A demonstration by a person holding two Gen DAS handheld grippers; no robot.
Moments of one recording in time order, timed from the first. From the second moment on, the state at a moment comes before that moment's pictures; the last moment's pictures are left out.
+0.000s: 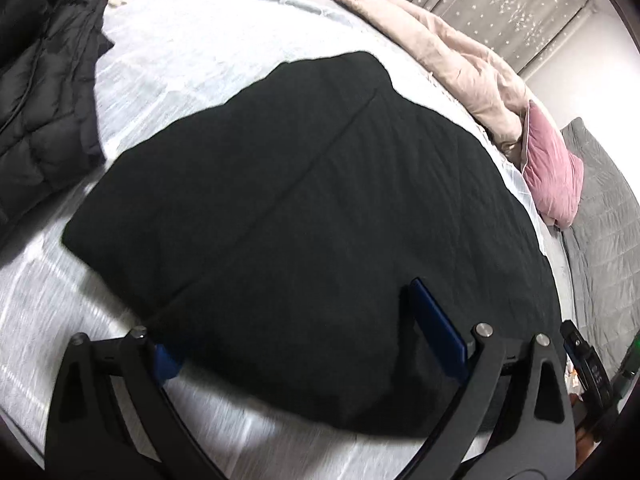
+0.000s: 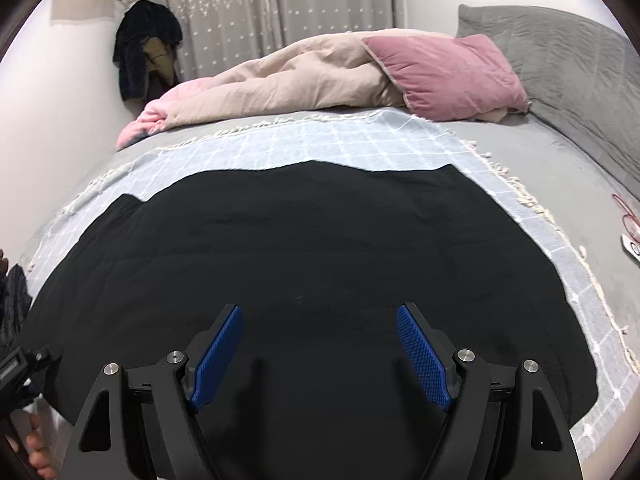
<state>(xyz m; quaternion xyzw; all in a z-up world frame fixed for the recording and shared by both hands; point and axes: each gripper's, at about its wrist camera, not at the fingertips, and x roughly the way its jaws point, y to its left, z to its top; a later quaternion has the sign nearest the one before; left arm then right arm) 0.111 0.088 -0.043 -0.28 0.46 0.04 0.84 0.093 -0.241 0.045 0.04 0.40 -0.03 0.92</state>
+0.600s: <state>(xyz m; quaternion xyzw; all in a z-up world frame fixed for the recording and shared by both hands) 0.125 0.108 0.053 -0.29 0.28 0.01 0.92 0.087 -0.167 0.028 -0.08 0.39 0.07 0.92</state>
